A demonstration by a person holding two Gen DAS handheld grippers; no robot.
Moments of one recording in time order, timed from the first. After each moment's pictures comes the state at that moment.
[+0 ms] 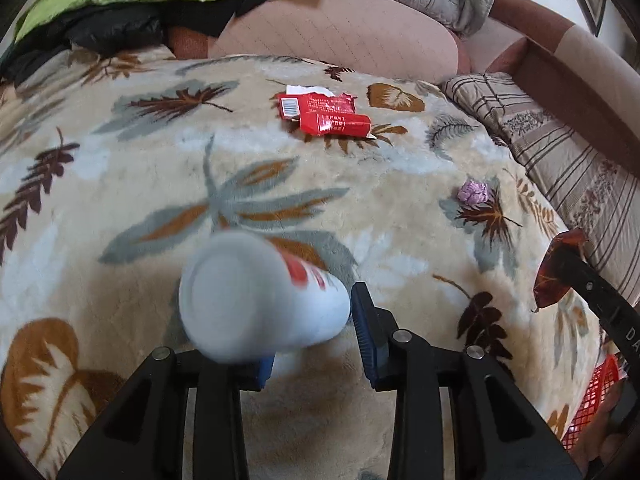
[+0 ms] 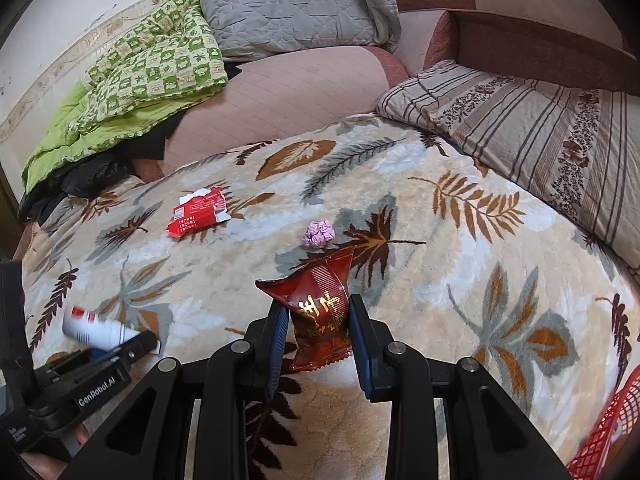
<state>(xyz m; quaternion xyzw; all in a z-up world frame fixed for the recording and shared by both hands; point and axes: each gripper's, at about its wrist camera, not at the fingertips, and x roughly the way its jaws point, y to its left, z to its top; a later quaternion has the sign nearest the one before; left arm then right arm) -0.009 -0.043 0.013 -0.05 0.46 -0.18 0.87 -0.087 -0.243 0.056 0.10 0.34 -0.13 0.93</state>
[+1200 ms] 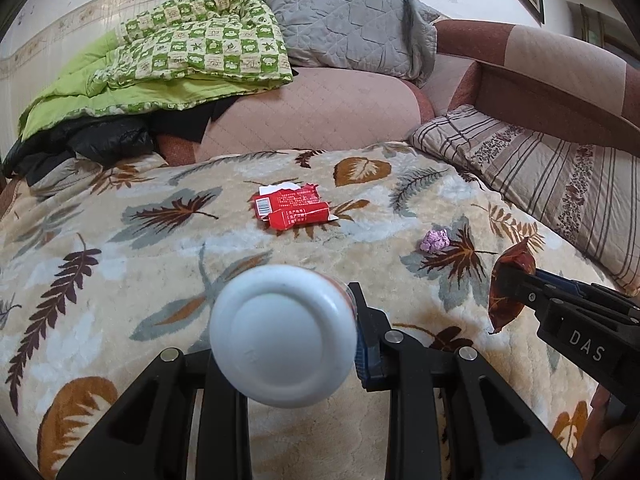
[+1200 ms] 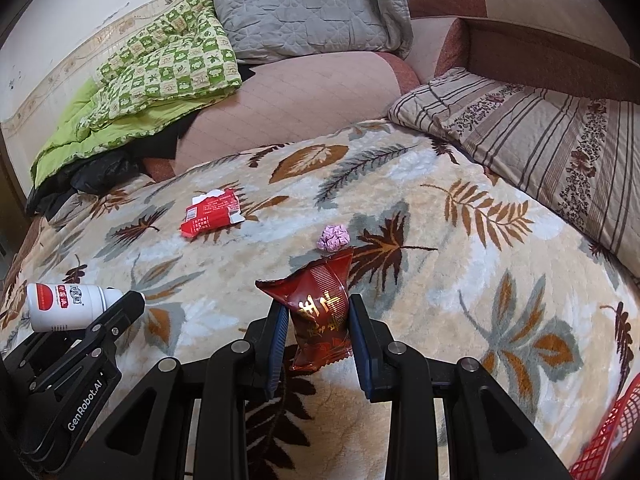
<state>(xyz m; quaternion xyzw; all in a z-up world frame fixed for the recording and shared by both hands) -0.046 -0.064 0.059 0.02 0.31 -0.19 0.93 -0.086 -0.235 0.060 0.09 0.33 -0.11 0.93</state>
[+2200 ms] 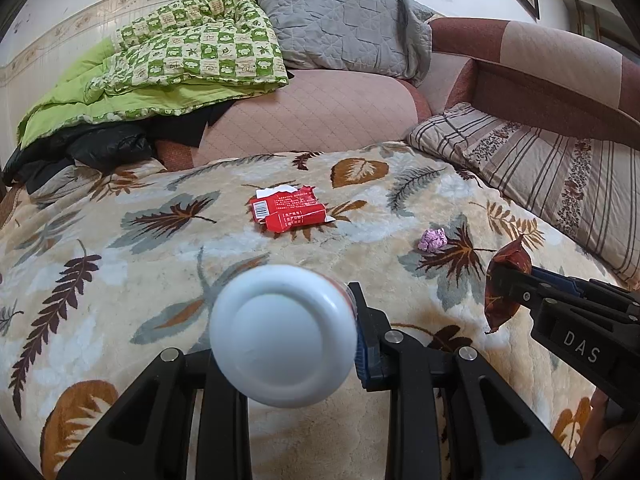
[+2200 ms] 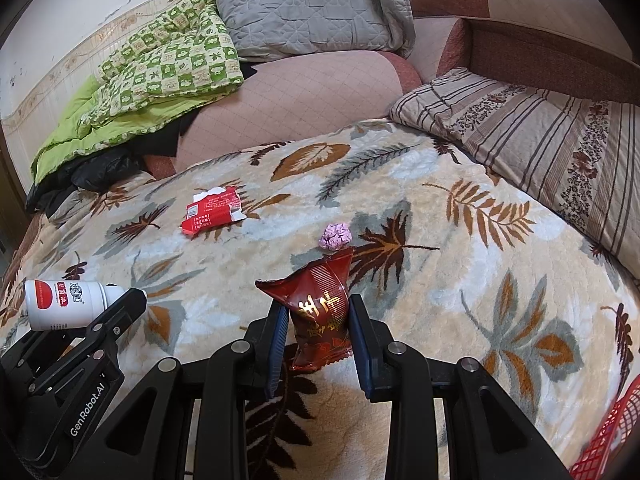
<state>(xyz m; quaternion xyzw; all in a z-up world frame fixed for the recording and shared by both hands) -0.049 -0.067 0.061 0.02 0.30 -0.19 0.93 -0.085 -0.234 0.059 0.09 0.33 -0.11 0.93</state>
